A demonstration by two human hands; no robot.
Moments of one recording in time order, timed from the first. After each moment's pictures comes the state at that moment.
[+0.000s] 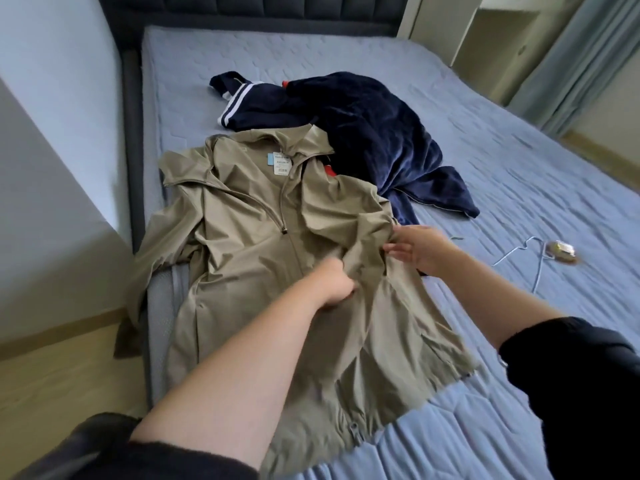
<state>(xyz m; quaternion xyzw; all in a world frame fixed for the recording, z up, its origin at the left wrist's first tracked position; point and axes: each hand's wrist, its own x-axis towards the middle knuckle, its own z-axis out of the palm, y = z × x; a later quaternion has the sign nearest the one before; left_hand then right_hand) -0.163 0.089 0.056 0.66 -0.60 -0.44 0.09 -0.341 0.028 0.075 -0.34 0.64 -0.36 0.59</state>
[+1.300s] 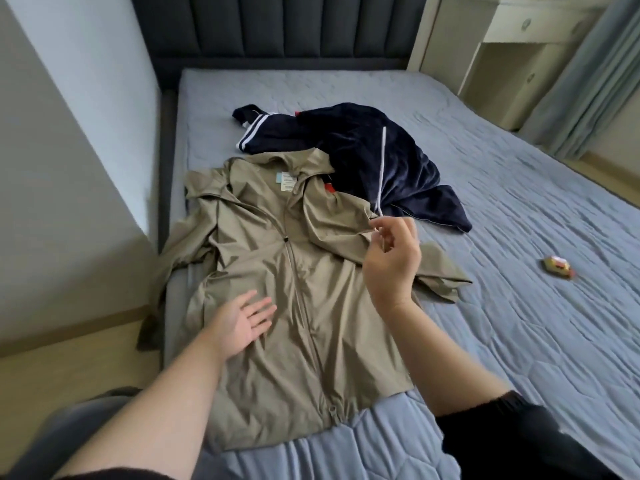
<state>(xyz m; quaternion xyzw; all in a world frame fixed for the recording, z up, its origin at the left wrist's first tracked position) -0.074 0.173 0.010 0.53 -0.07 -0.69 0.48 -0.296 0.130 0.109 -0.60 0.49 -0.62 0.13</state>
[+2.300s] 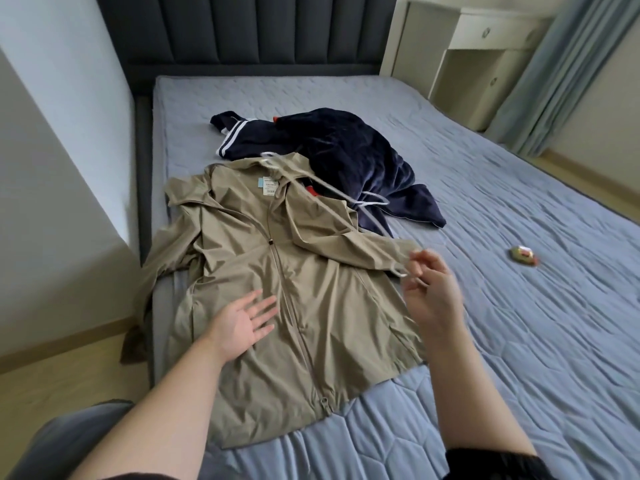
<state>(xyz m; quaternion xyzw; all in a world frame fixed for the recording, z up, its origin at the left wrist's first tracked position) -0.085 0.177 0.018 0.46 -0.08 -0.74 0.48 -0.367 0.167 0.120 -0.15 0.35 -0.70 0.60</state>
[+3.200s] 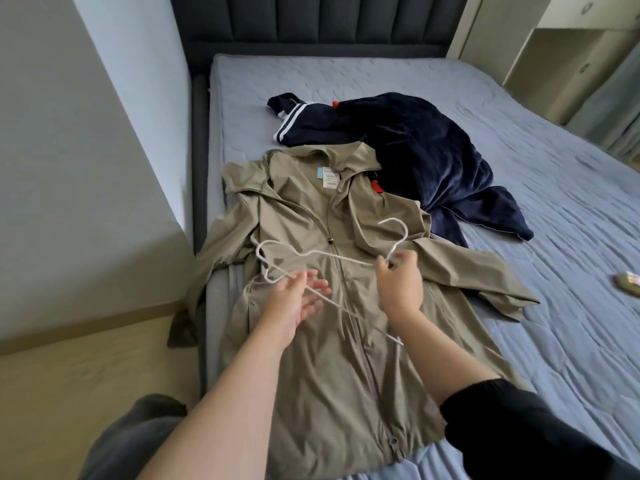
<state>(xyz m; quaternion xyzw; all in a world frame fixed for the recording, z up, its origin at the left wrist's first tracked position) -0.069 0.139 0.022 0.54 -0.18 -0.60 0.55 -0.233 0.074 0.019 -0.51 0.74 -0.34 0.26</state>
